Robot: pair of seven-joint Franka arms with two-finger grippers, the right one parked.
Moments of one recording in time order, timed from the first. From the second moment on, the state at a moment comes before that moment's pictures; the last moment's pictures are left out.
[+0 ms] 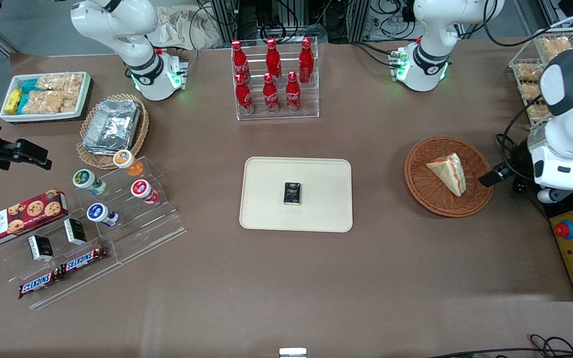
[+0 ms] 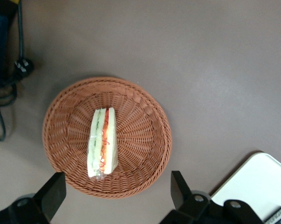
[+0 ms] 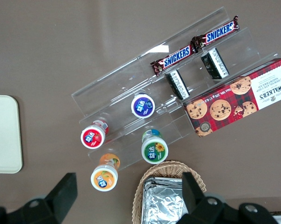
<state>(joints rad) -0.02 0.02 0.01 -1.96 -0.02 1.91 -0.61</state>
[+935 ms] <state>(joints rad) -0.02 -0.06 -0.01 -2.31 -0.02 2.11 -0.68</state>
